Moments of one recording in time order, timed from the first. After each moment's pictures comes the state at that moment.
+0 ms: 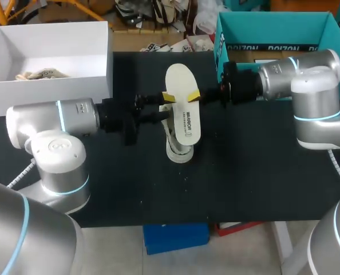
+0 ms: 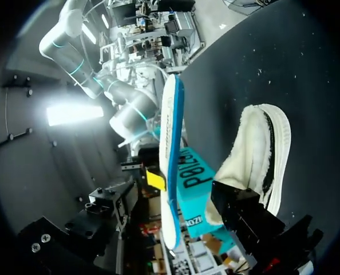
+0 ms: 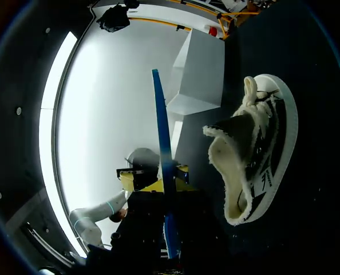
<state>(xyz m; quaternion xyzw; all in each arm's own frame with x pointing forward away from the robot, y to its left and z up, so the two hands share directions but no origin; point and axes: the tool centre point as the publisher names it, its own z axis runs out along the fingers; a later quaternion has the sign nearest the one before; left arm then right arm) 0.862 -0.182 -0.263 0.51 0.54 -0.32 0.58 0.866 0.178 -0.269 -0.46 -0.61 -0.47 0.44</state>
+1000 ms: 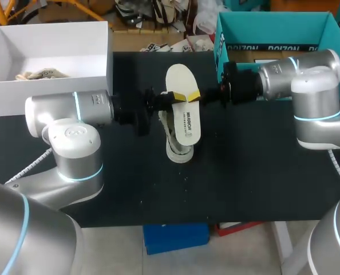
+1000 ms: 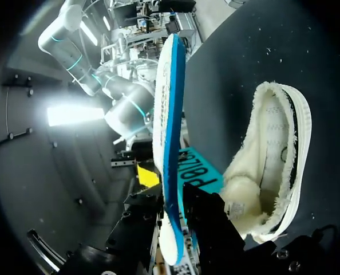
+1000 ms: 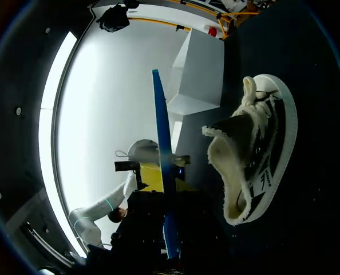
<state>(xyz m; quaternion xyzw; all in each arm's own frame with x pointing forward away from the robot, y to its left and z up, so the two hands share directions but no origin) 0.887 -0.215 -0.266 0.52 0.53 -0.34 0.58 0.866 0.178 -0.270 -0.46 -0.61 -0.47 0.44</state>
